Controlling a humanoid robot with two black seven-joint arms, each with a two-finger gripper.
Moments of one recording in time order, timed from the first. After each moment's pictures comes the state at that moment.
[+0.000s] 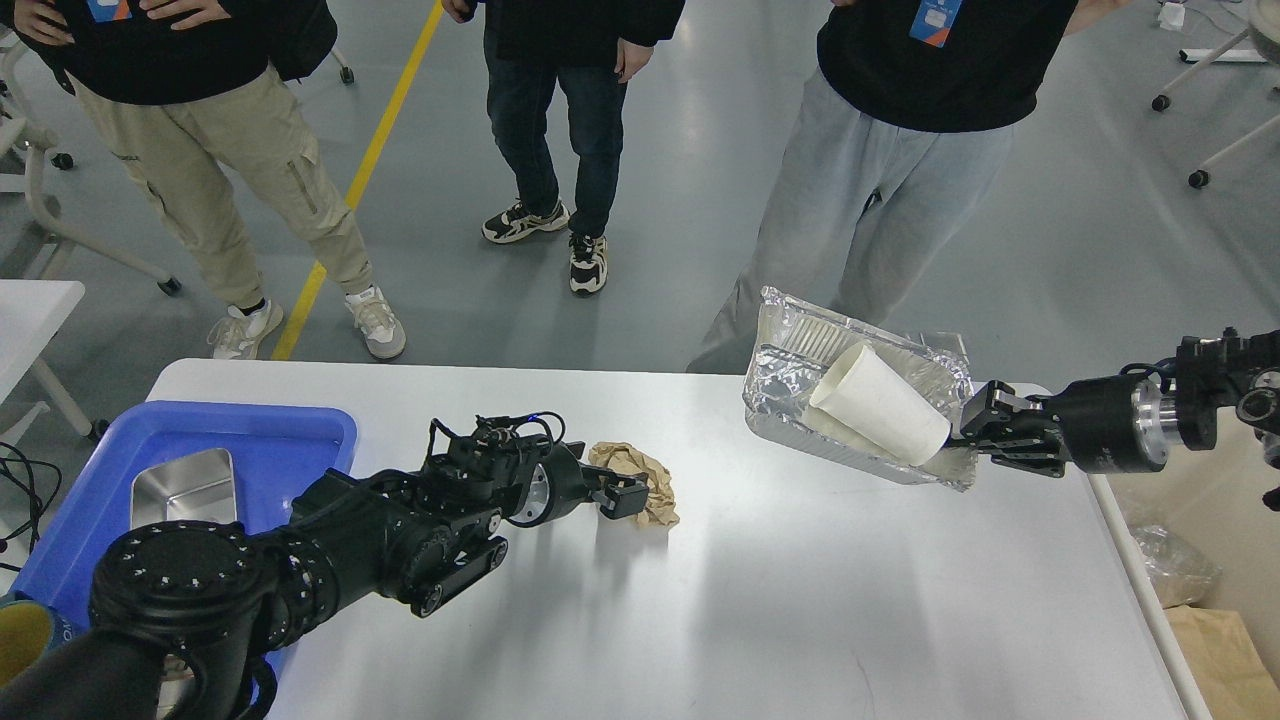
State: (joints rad) left arm -0.88 -0.21 0.14 -0.38 1.42 0.05 -0.14; right arm 1.13 -0.86 -0.20 1.15 -0.63 0.60 0.32
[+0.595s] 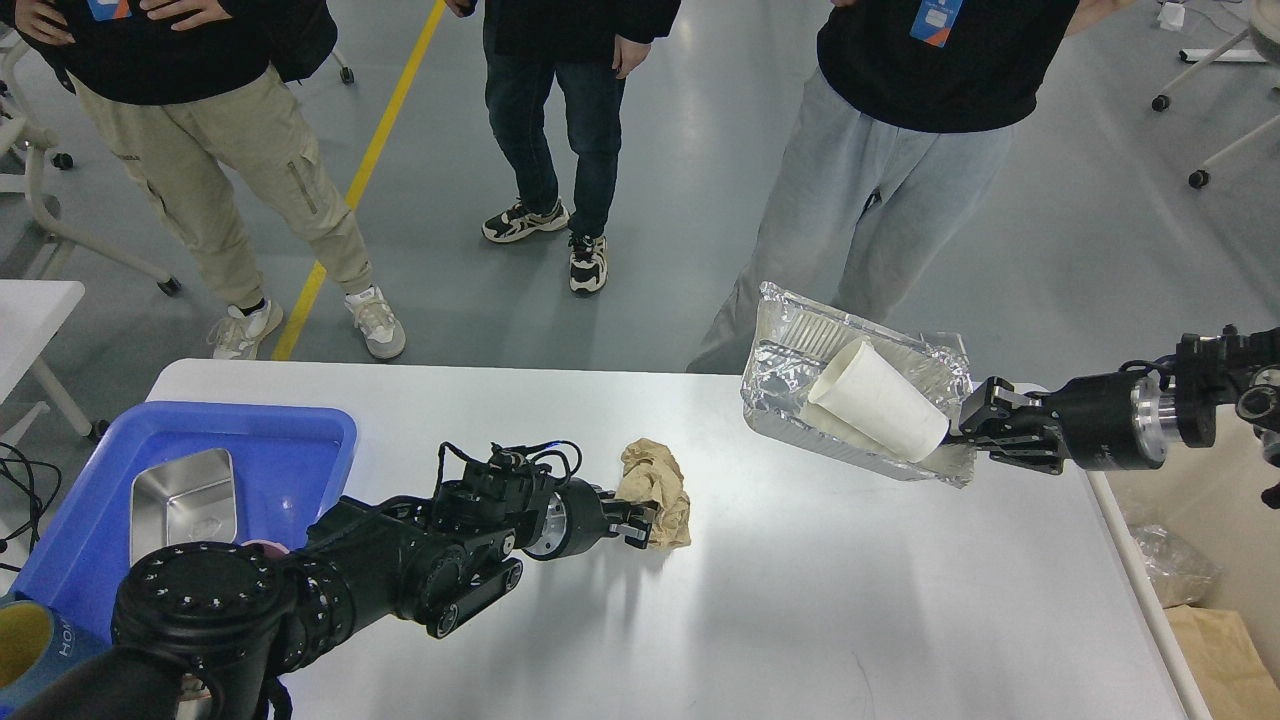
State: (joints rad) left arm -0.90 -0.21 0.14 -0.37 1.39 -0.11 -0.25; right arm 1.13 -0.86 -0.19 1.15 -0.63 0.60 0.32
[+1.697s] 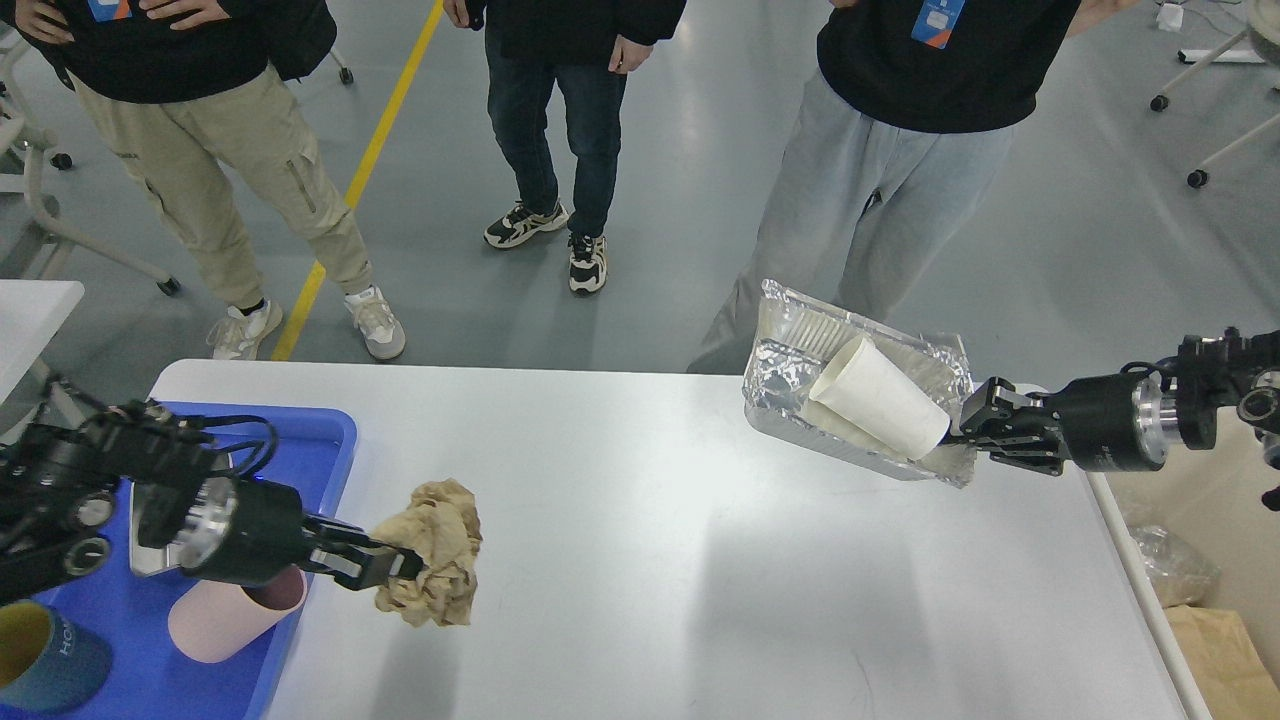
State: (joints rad) left arm -1.05 0.91 0.13 -1.52 1.41 -0.44 -0.35; right arm 1.12 -0.86 -0.18 1.15 -0.63 0.60 0.32
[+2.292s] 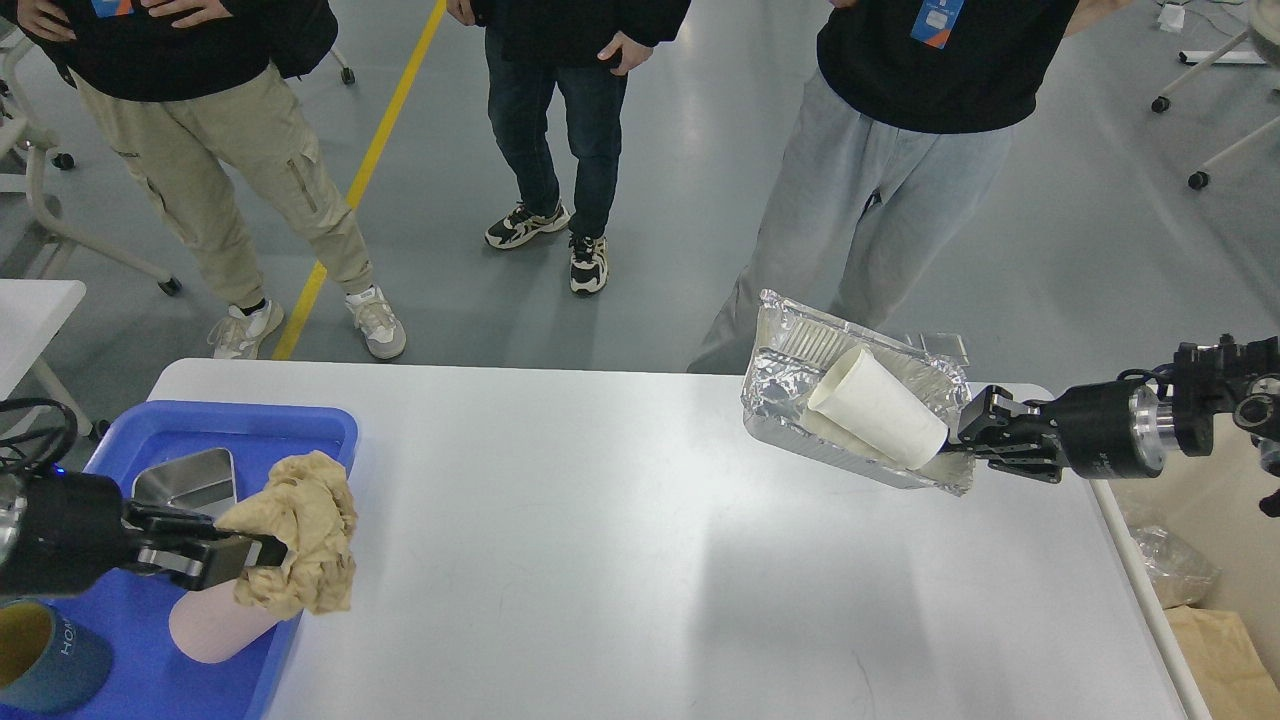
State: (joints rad) left arm -1.17 1.35 0.11 -1.76 1.41 -0.51 -0.36; right arm 1.11 -0.85 -0.18 1.15 -0.64 0.60 0.32
